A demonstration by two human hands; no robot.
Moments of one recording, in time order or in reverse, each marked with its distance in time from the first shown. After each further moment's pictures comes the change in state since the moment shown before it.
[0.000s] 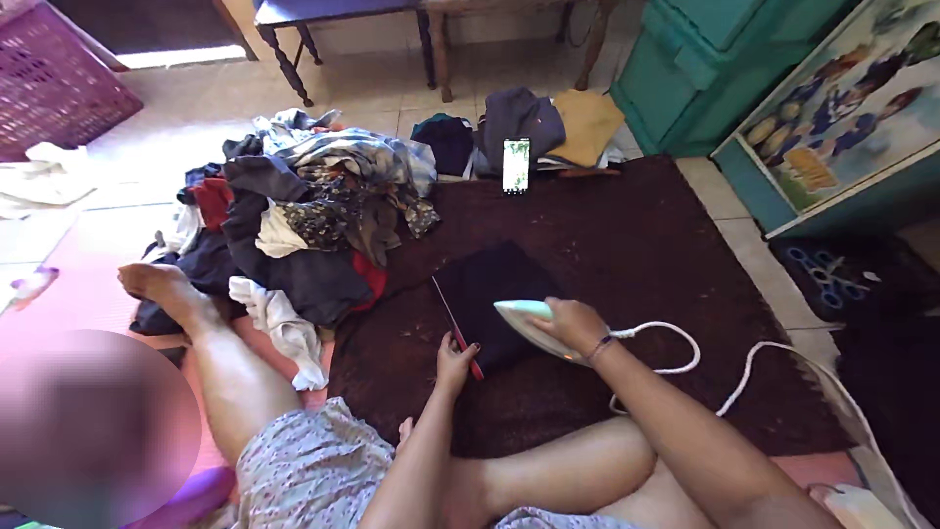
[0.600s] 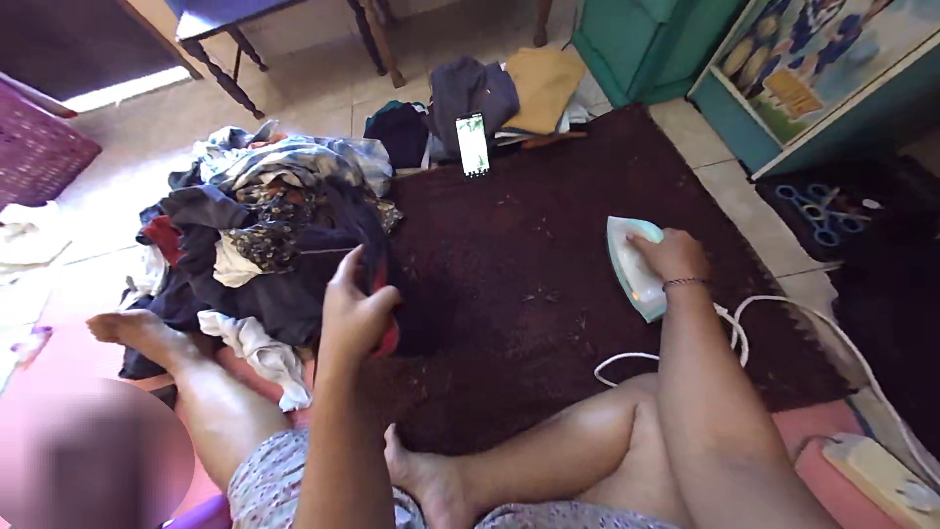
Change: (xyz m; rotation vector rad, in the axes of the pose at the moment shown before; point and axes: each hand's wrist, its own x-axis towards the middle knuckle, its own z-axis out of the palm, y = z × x) left_hand -0.052 0.247 0.013 0.736 0.124 0.366; right_hand 0.012 0.194 -0.053 0.447 0.455 0.567
